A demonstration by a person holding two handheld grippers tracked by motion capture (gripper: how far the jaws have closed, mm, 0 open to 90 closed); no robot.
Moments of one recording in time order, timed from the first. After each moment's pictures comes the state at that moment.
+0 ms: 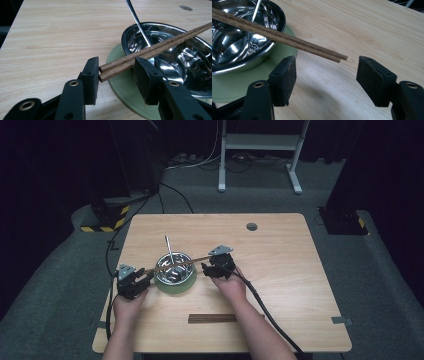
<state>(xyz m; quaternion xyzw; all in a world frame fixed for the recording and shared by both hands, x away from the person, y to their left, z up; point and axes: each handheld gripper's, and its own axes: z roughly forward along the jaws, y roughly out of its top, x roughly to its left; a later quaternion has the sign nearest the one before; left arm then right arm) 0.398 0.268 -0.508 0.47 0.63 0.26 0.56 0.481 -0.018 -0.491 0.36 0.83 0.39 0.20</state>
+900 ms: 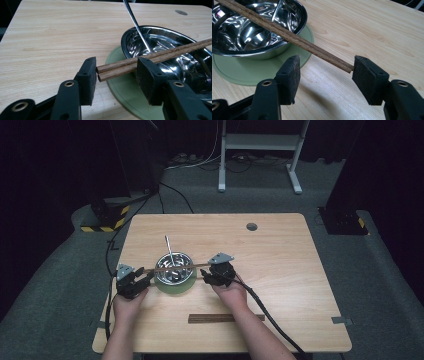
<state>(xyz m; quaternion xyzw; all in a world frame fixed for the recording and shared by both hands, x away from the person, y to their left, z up) 0.398 0.275 -0.509 0.48 0.62 0.26 0.57 0.452 -0.020 -0.494 0.34 0.83 0.40 0.20</state>
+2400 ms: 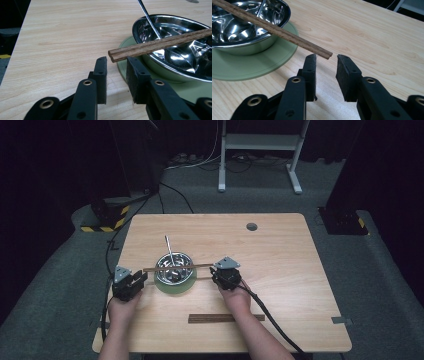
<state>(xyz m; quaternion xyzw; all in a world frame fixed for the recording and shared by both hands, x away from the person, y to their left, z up) 0.391 0.284 -0.514 0.50 0.61 0.28 0.54 0.438 -0.036 -0.499 0.37 0.80 0.40 0.24</state>
